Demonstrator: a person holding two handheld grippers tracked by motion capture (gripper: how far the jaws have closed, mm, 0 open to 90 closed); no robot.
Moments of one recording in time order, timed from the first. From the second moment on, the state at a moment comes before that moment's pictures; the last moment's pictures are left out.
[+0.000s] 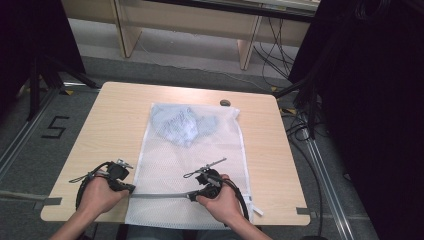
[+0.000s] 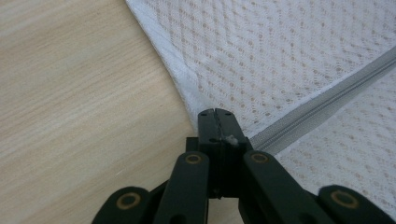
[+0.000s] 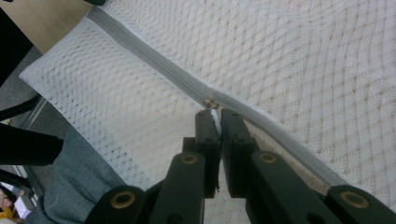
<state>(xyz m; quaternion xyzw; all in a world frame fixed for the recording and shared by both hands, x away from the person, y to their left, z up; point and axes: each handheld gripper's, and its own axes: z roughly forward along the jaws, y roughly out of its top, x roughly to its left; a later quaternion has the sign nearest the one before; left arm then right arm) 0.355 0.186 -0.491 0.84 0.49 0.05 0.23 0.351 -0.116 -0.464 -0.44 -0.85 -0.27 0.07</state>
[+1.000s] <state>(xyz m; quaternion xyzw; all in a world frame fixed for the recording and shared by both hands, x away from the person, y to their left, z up) 0.355 0.185 -0.491 0.84 0.49 0.05 0.23 0.351 -0.127 -0.464 -0.45 -0.85 -0.26 0.06</state>
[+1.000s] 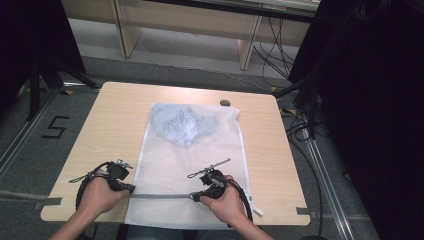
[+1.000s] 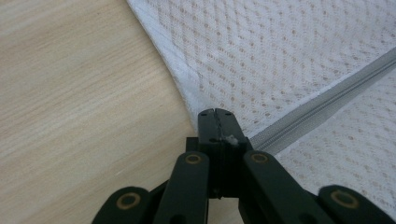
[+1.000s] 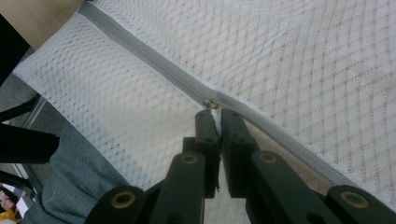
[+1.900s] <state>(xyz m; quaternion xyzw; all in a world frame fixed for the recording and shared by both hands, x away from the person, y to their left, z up) 0.356 0.186 -0.490 0.84 0.49 0.05 0.23 0.353 -0.139 -0.464 -0.46 -0.85 -0.26 0.07</state>
